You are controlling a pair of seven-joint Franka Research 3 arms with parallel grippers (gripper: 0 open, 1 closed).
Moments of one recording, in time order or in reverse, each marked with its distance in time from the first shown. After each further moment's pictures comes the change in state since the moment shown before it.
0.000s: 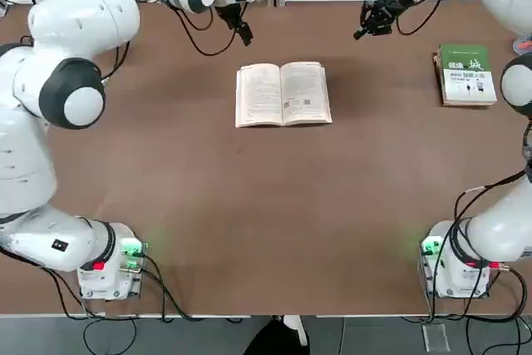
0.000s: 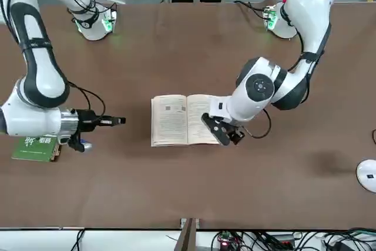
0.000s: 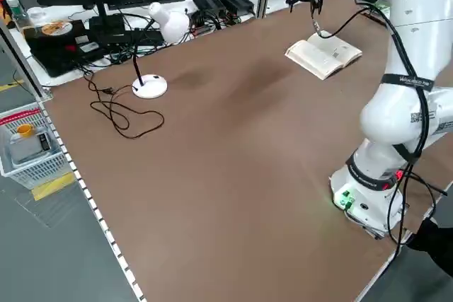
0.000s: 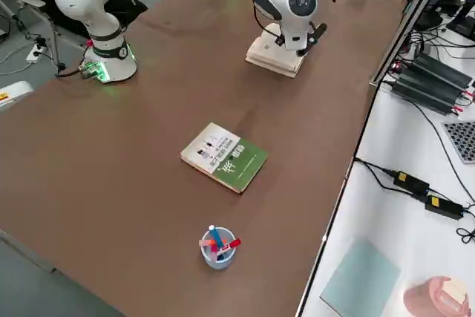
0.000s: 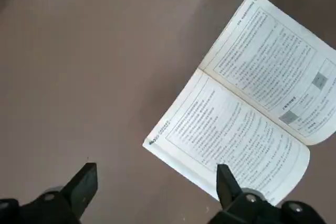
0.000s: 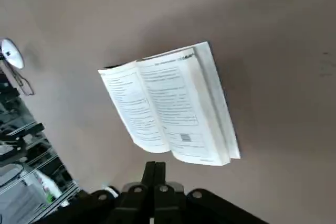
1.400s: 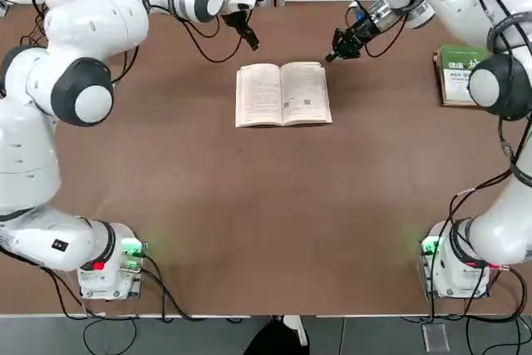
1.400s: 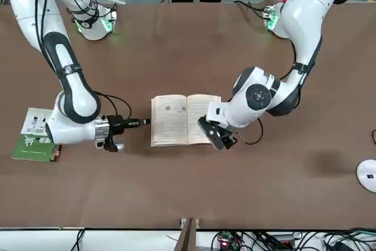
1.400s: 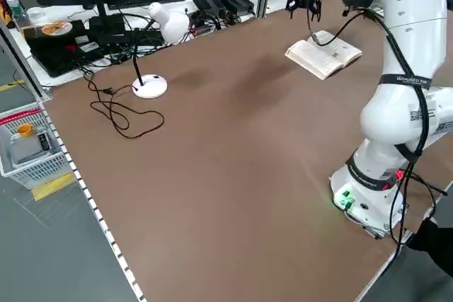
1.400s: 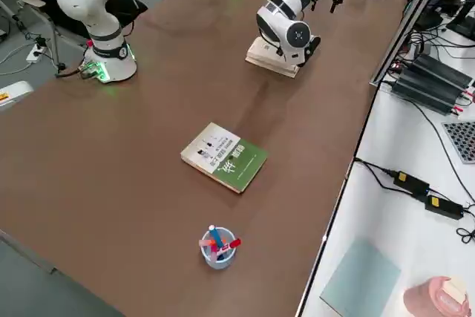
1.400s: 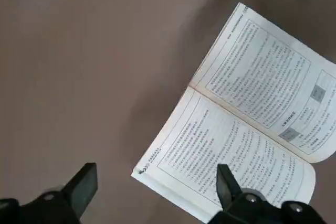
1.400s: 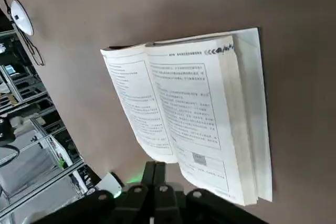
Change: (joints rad) left arm 0.003 0.065 -0.008 0.005 -0.073 0.087 0.081; right arm 0.092 0.153 0.002 -0.003 0.169 0.081 -0.216
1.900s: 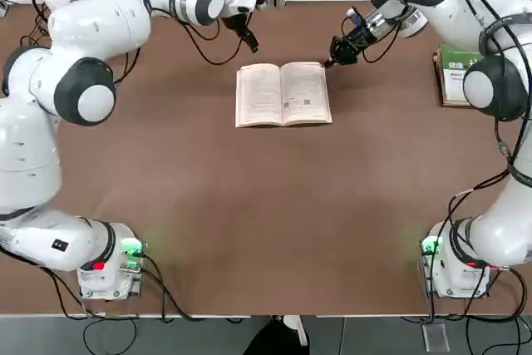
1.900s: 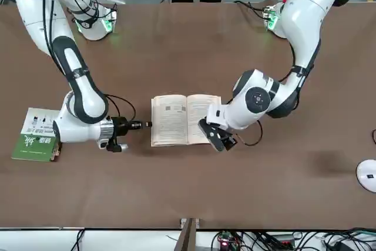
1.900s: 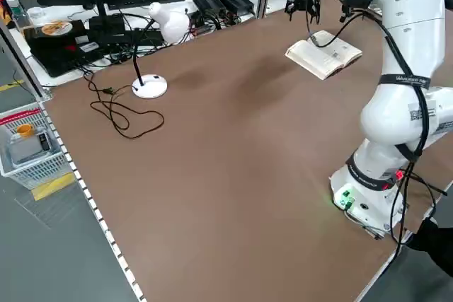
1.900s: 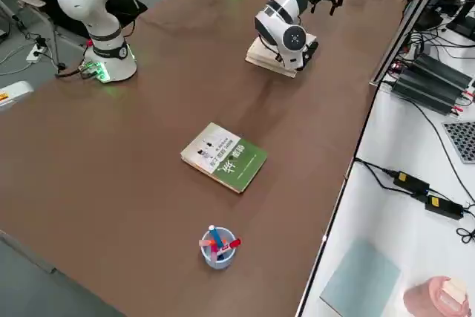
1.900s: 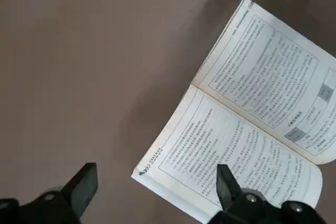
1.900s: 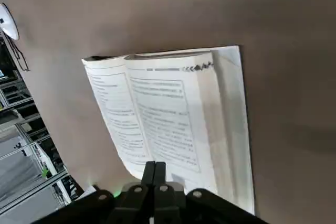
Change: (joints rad) left arm 0.004 0.023 0.000 0.000 0.000 0.017 0.003; right arm 0.016 0.025 0.001 -0.035 0.009 0.090 -0.075
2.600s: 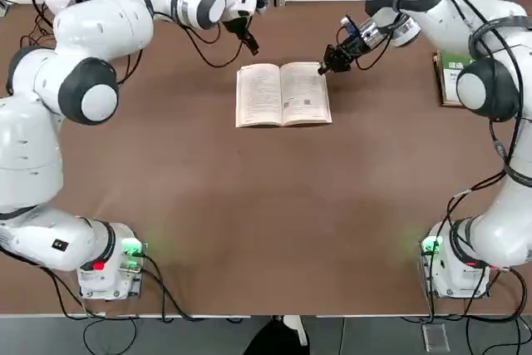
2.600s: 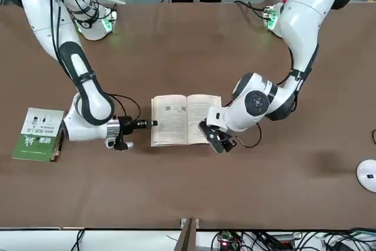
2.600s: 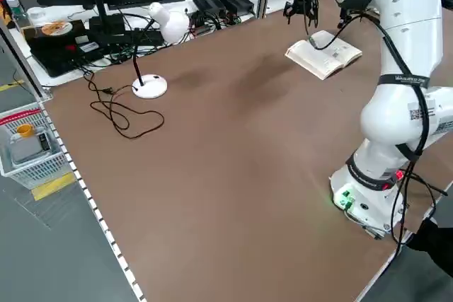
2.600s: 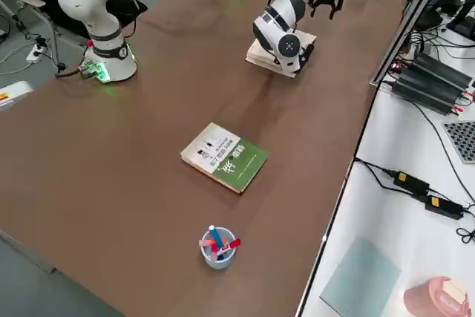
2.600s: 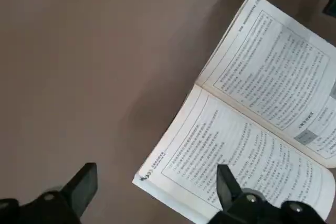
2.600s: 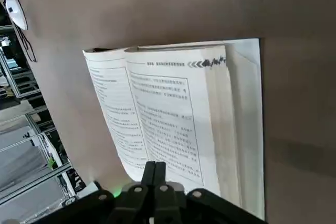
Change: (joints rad) left arm 0.001 0.026 0.000 0.001 0.000 0.028 0.010; right arm 0.028 0.031 0.003 -0.022 0.075 0.025 -0.101
